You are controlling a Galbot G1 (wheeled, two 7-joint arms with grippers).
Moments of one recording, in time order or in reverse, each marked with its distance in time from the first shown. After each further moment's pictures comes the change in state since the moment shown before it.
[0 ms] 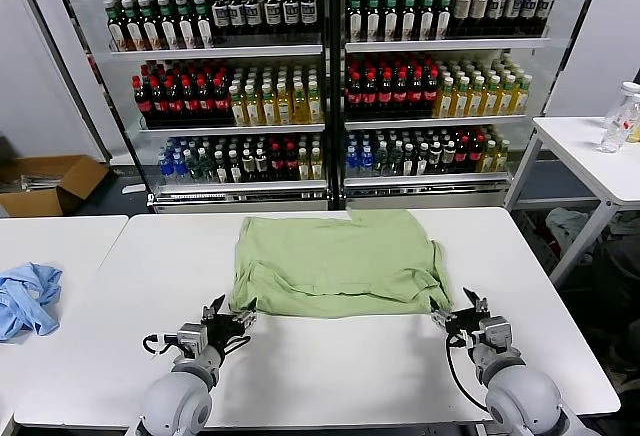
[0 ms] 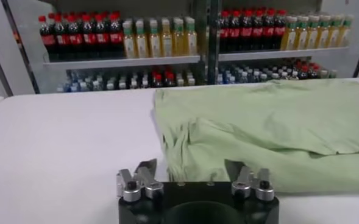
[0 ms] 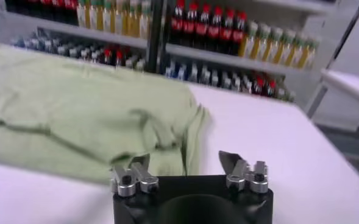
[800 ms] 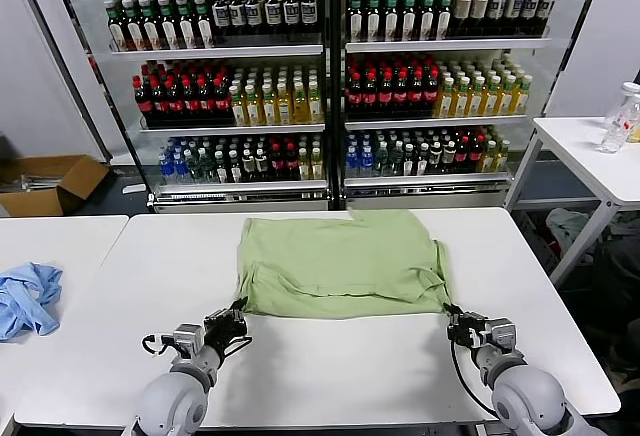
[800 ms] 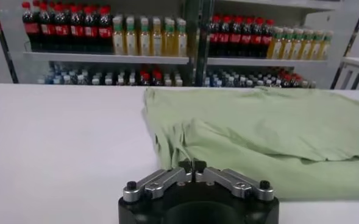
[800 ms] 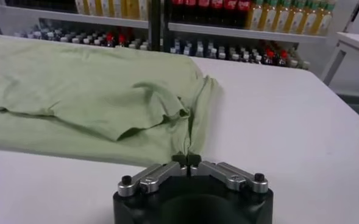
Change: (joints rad) left arm 0.006 0.008 -0.015 0.008 -0.068 -0.029 0.062; right arm 0.001 -0.030 0.008 -0.039 0.094 0.012 -0.045
